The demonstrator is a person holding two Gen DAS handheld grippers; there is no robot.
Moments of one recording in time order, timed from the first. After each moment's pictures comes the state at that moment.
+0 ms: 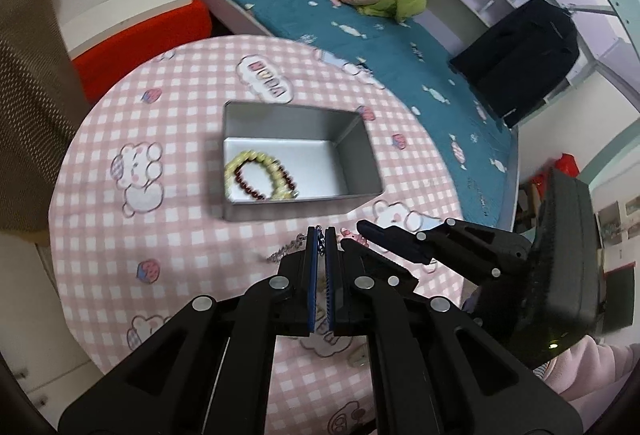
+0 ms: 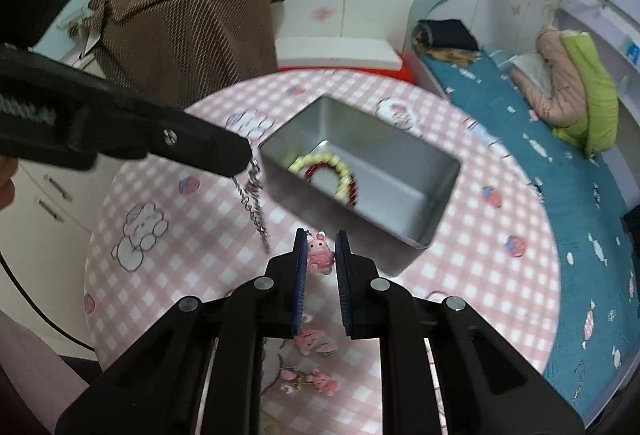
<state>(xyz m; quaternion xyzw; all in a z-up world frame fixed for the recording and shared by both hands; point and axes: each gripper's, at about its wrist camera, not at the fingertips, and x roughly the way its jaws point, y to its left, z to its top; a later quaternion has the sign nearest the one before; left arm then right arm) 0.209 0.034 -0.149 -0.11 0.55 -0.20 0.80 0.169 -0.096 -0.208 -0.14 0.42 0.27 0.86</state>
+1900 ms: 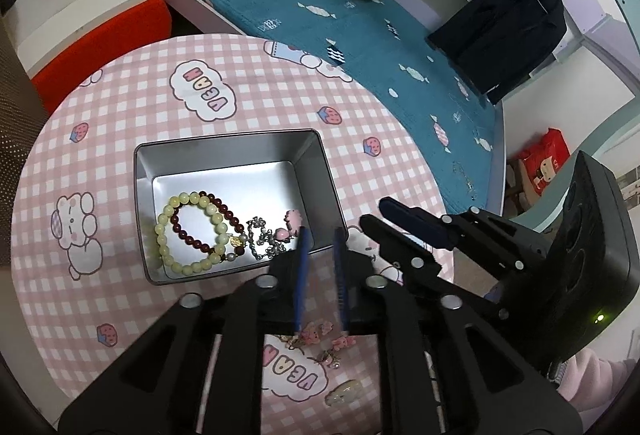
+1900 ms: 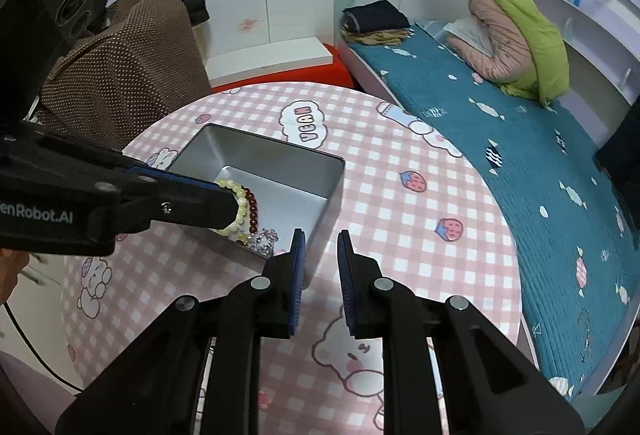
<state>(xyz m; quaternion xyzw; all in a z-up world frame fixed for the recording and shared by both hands) 0.267 -0.022 -0.176 -0.09 0.57 -0.25 0.78 0.213 -0.152 -0.207 -0.08 0.44 0.17 0.88</state>
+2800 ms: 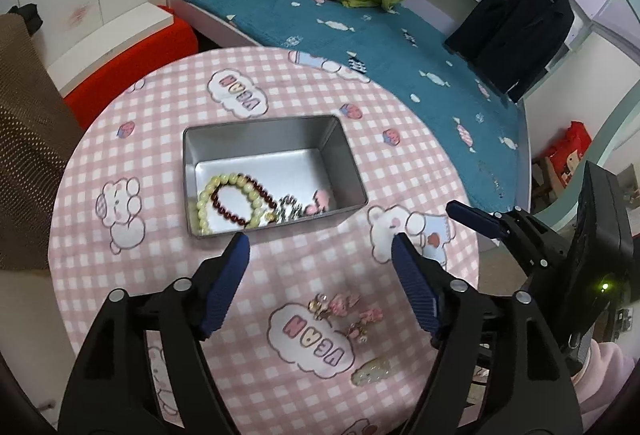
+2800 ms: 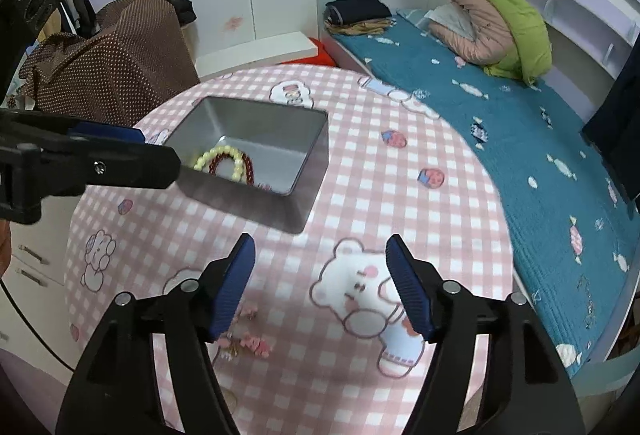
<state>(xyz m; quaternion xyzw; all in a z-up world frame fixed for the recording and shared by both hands) 0.222 -0.008 -0.159 -0.04 0.55 -0.20 0.81 0.170 -0.169 -0.215 -0.05 0.45 0.15 0.88</state>
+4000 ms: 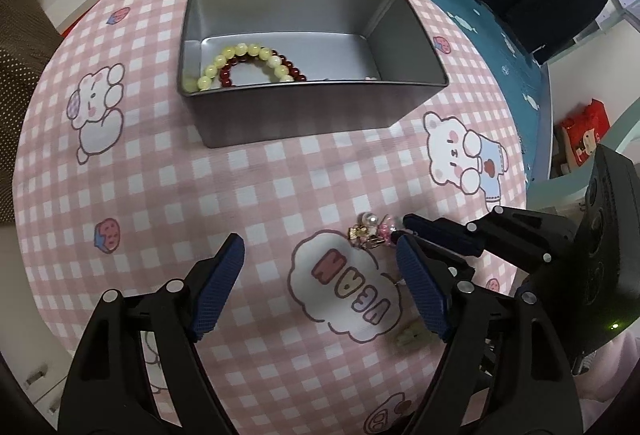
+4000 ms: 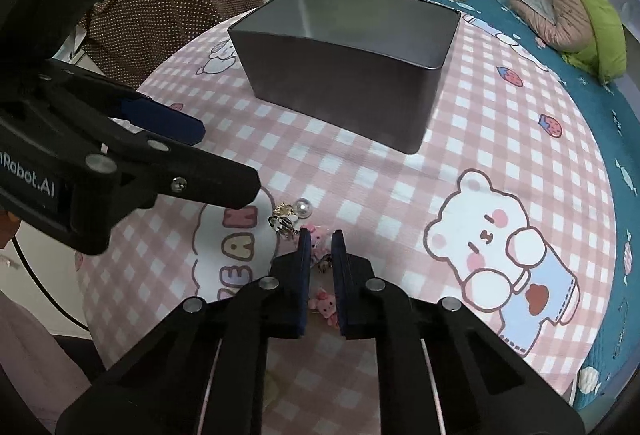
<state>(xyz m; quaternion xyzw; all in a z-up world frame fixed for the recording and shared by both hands) 0.205 0.000 -0.247 -0.04 0.64 -0.19 0.74 0.150 -0.127 -0.281 -0.08 0.51 0.27 0.81</state>
